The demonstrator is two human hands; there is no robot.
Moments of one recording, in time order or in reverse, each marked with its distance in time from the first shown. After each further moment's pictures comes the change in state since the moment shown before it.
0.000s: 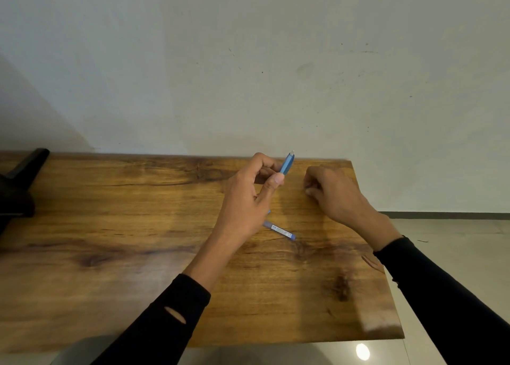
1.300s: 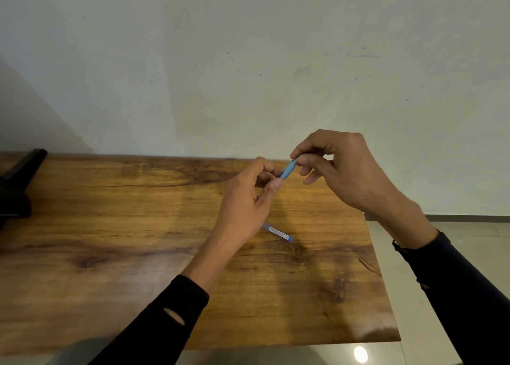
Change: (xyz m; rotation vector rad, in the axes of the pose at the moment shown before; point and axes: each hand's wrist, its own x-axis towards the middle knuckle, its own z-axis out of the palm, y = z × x) left_hand -0.001 0.002 0.001 0.053 -0.023 -0.038; right_hand -0.007 -0.049 -0.075 0.457 0.142 -0.198
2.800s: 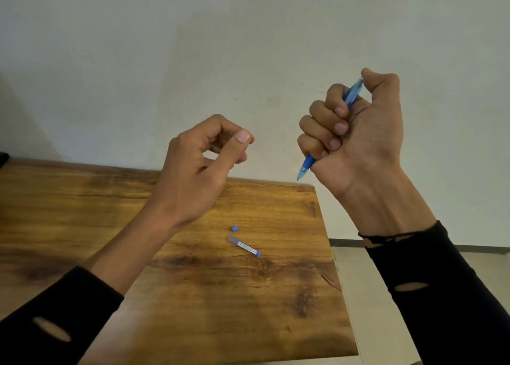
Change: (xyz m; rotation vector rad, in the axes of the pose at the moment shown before) left_hand 0.008 0.090 -0.059 -0.072 0.109 0.177; right_hand 0.001 -0.113 -0.048 1.287 0.332 0.328
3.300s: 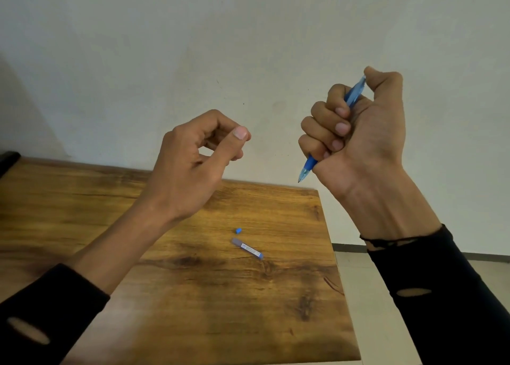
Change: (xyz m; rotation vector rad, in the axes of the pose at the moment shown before) left_hand -0.002 0.011 -0.018 0.050 0.011 -0.004; right_hand -0.005 0.002 0.012 -0.023 -0.012 -0.006
